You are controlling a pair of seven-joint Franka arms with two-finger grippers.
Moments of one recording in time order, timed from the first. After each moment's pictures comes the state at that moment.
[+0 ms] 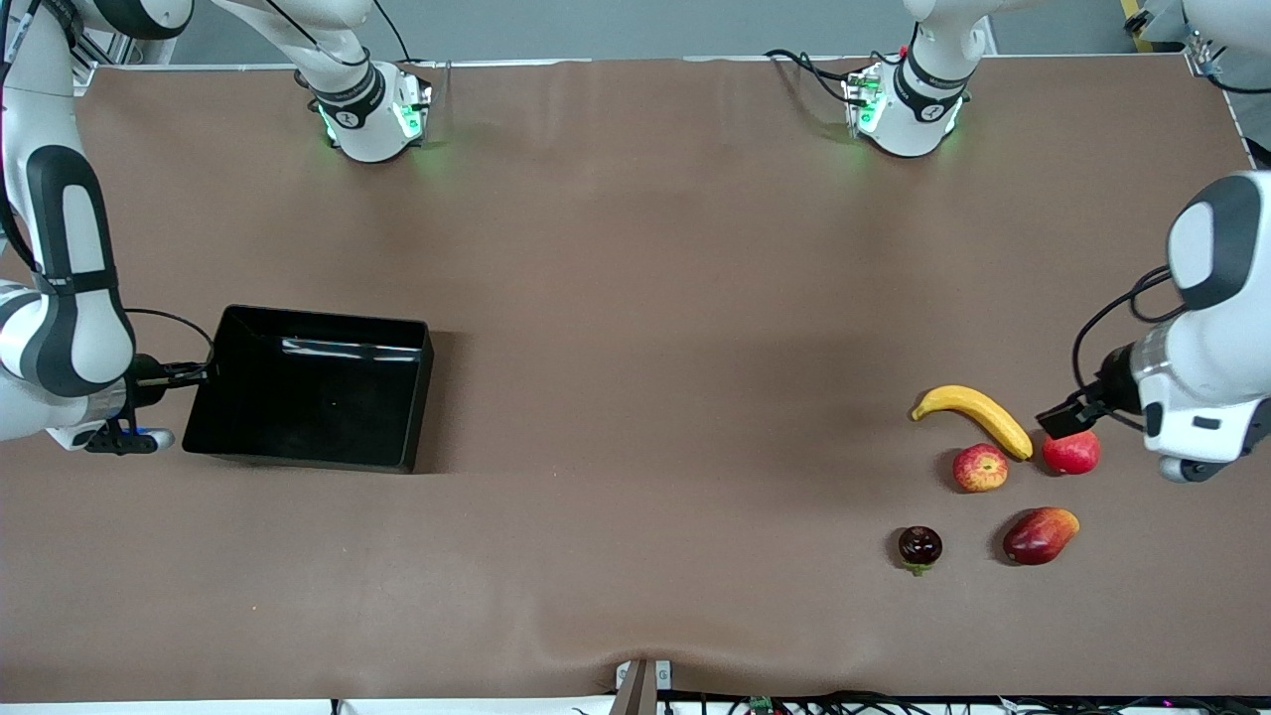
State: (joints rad) left arm 0.21 0.37 -0.31 -1.42 0.18 1.71 -0.62; right arm -0.23 0.59 -0.08 -1.60 0.10 1.69 -0.32
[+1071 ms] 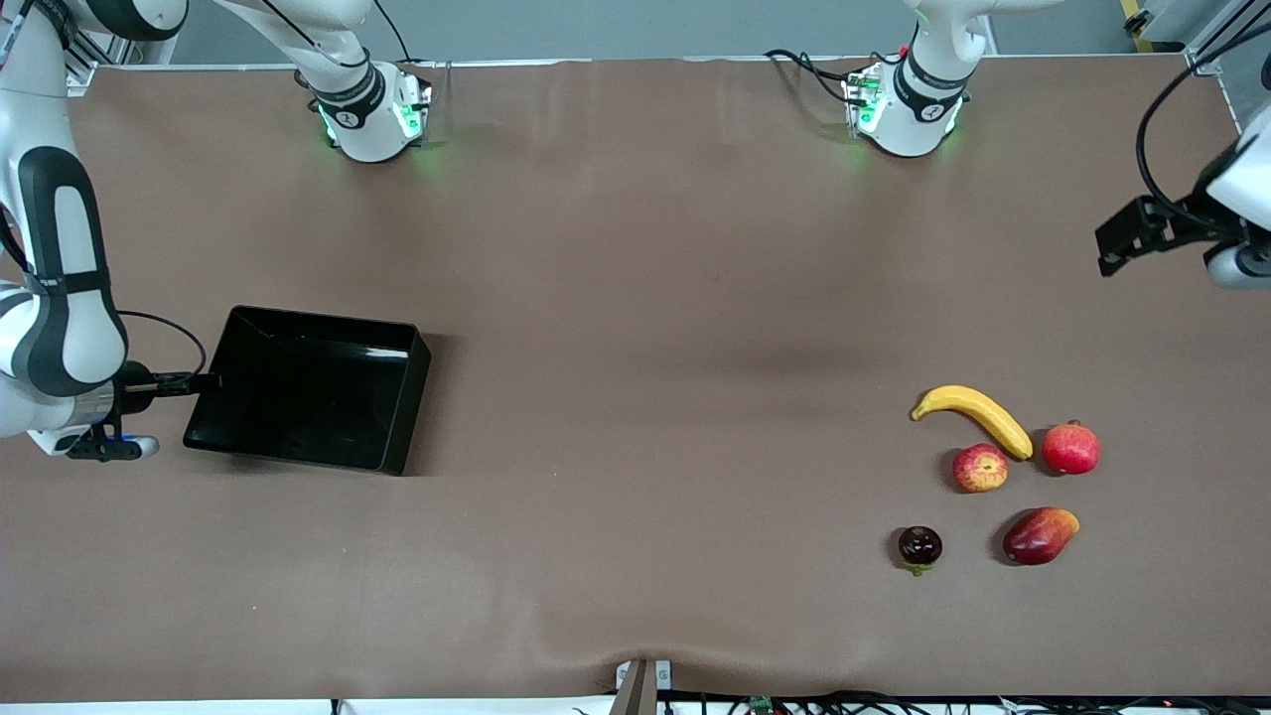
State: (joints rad) left arm -0.07 0.05 -0.05 -1.42 0.12 1.47 -0.06; right arm -0.25 0.59 -0.06 -1.58 0.10 1.76 -0.33
